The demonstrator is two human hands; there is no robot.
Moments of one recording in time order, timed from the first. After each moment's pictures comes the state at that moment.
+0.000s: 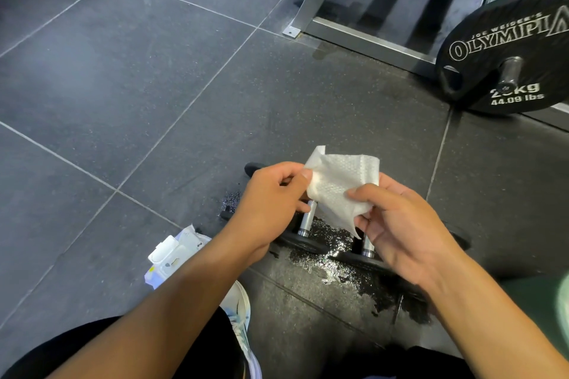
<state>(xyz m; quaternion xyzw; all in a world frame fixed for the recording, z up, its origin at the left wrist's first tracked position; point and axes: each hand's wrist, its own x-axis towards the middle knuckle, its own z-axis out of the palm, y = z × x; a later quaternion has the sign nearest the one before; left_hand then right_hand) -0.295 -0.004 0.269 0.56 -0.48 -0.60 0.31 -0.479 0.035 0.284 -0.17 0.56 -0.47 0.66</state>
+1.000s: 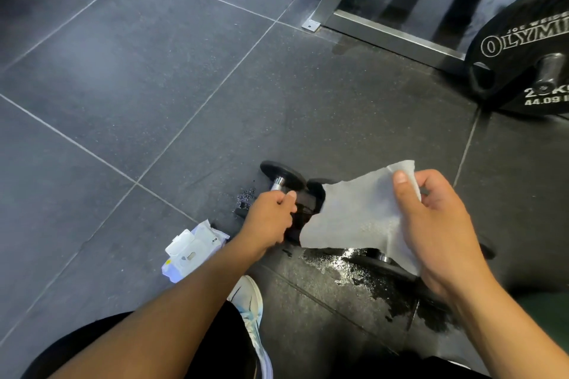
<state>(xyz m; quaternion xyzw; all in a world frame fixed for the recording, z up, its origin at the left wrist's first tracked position) -0.268 -0.020 0.181 0.70 -0.43 -0.55 0.16 -0.481 0.036 0.280 -0.39 0.73 -0.41 0.39</state>
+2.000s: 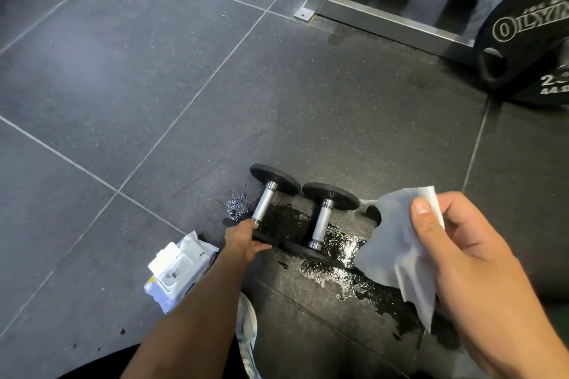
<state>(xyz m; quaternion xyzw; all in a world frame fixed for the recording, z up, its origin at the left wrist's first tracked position) -0.224 -0.058 -0.038 0.74 0.01 -0.60 0.29 -0.486 0.043 0.288 -0.37 0.70 -0.40 0.46</state>
